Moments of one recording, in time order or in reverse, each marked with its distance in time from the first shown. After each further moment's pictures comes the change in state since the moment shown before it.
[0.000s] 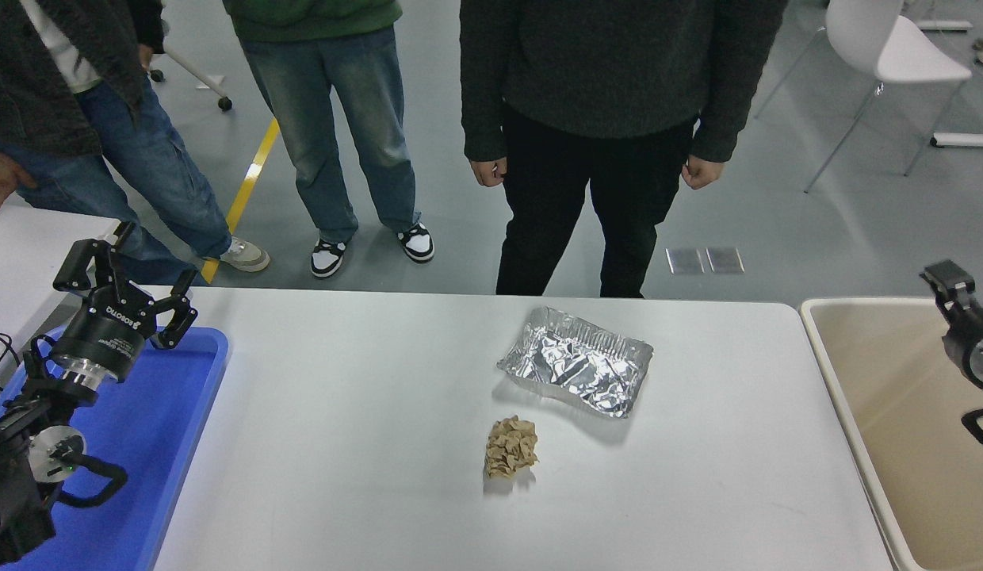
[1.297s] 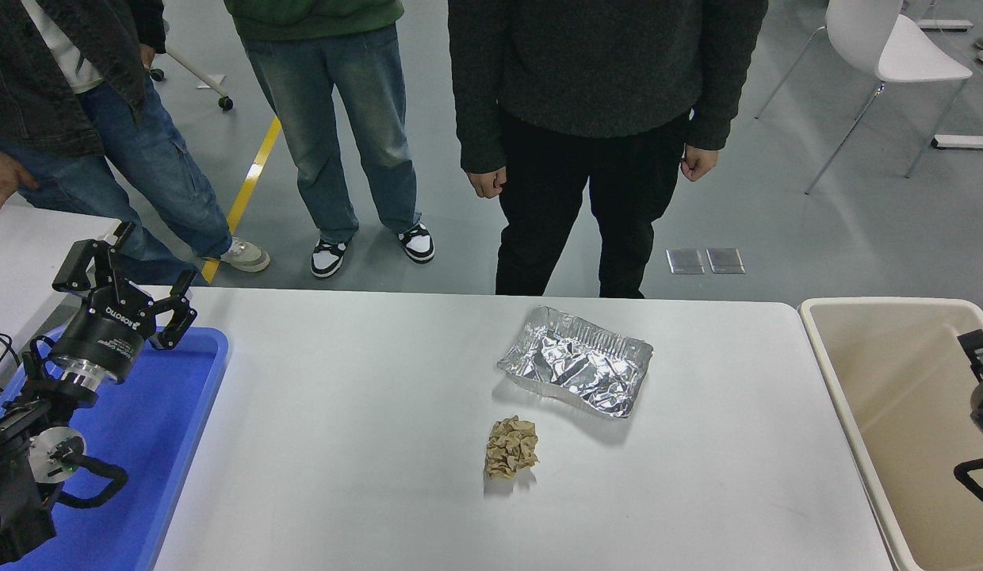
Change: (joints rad) left arm 0.000 0.000 0.000 0.000 0.000 0.000 0.000; right arm -0.077 0.321 -0.196 -0.704 -0.002 -0.029 -0.018
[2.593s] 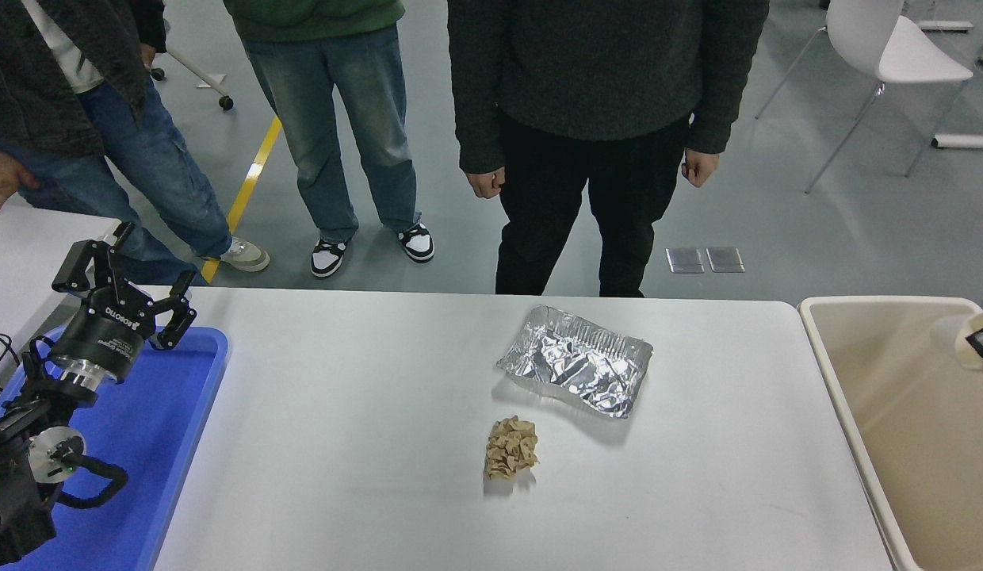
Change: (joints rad) left arm 0.000 0.000 -0.001 0.000 0.000 0.000 0.000; right arm 0.018 -0.056 -0.019 0.071 -0.110 0.044 0.001
